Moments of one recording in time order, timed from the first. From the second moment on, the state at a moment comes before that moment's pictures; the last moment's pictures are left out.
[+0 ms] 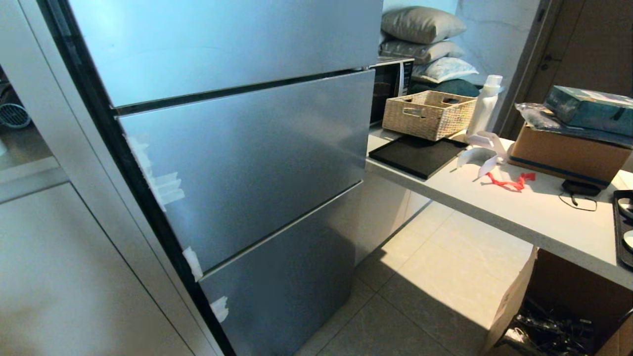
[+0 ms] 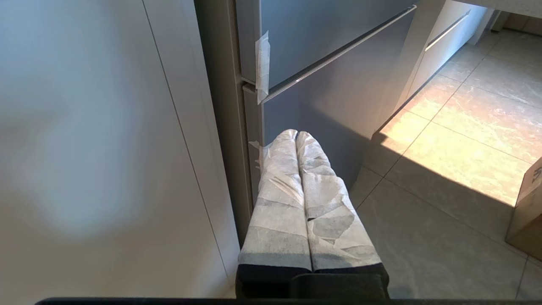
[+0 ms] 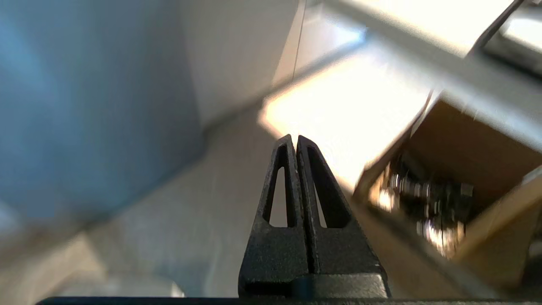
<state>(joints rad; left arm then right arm) 0.00 0.00 -0.02 0.04 0.00 0.00 0.00 0.13 0.00 0.00 -0.02 -0.06</state>
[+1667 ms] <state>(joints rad) -0.04 0.26 -0.30 -0.05 -0.04 -0.19 -0.01 0.00 0.00 0.00 -0.03 0.04</state>
